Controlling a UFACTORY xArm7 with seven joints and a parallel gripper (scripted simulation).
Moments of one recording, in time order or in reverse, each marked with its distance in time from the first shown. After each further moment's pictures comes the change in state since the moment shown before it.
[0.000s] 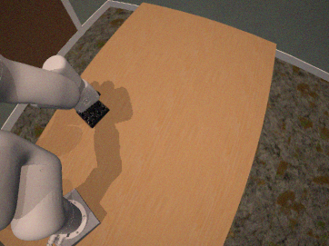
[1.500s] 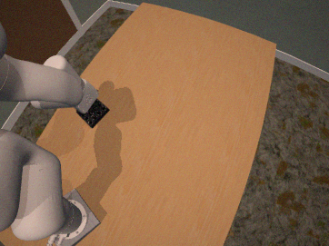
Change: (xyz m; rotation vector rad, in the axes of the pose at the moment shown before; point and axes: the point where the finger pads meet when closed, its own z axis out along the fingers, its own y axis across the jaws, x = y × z) arm 0.000 0.000 0.000 0.000 0.000 -0.354
